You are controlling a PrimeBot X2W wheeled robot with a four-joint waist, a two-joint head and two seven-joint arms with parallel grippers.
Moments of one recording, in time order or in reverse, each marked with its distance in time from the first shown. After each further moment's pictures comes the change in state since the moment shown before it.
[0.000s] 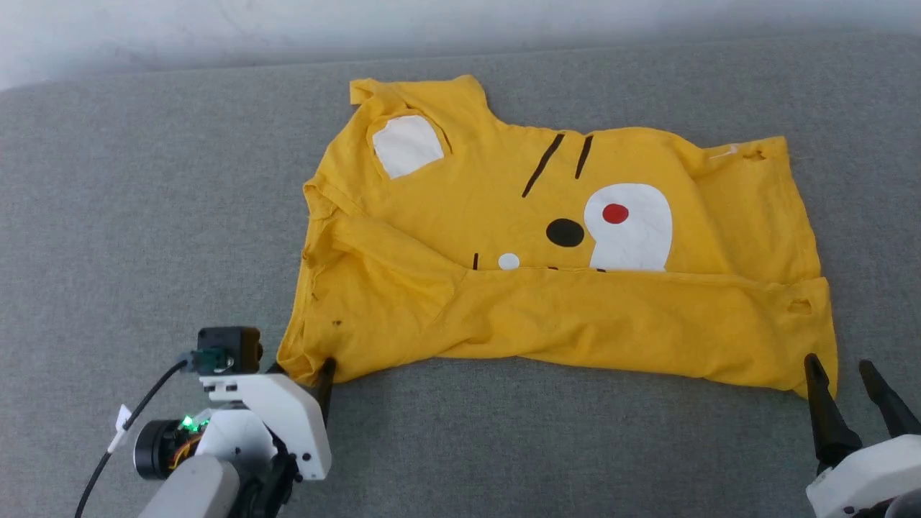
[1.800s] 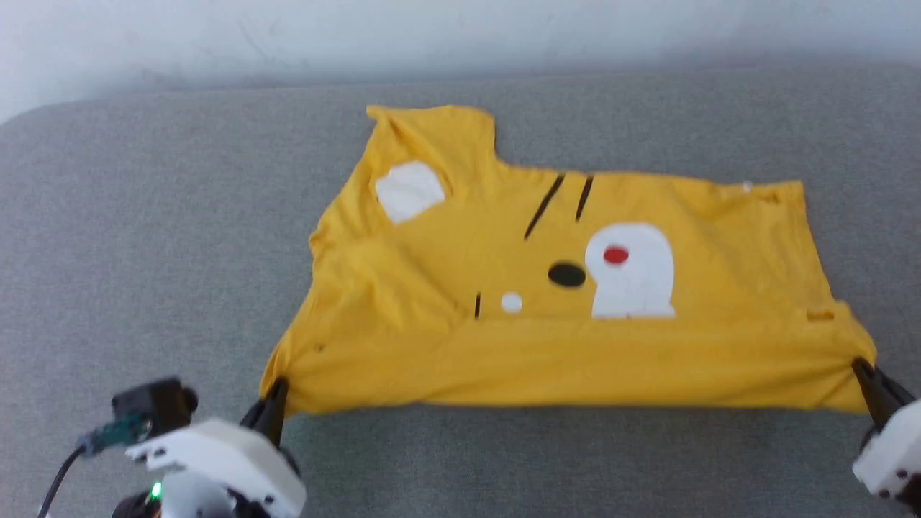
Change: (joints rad) left arm 0.204 -0.041 0.154 -0.297 -0.172 0.078 -0.094; right arm -0.122 -0.056 -0.097 0.037 0.097 0.000 0.370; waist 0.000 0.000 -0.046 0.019
